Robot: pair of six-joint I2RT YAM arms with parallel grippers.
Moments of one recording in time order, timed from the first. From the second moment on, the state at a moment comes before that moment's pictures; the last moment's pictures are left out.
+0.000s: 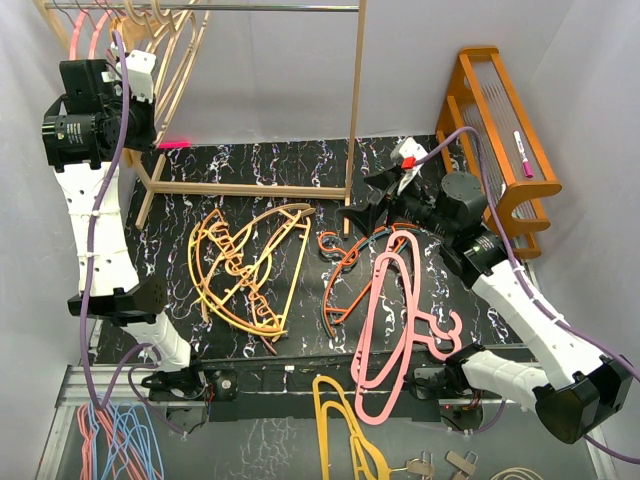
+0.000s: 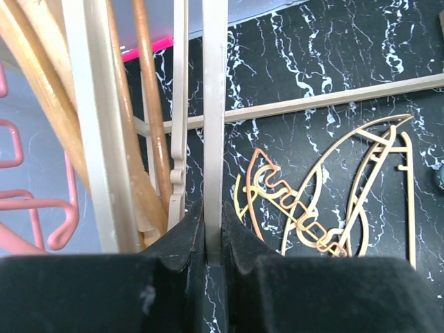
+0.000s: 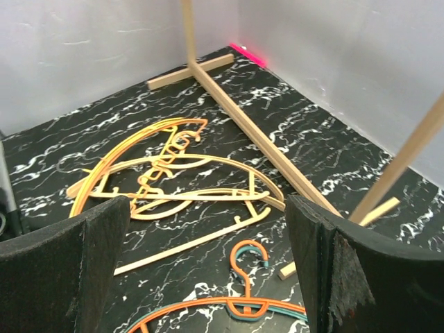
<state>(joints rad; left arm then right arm) 0.09 1.73 2.48 -1.35 0.13 0.30 0.47 1.04 1.04 0.00 -0.45 0.00</state>
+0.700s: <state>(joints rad) 0.09 1.75 2.55 -1.40 0.01 0.31 0.54 1.11 0.89 0.43 -0.72 -0.23</state>
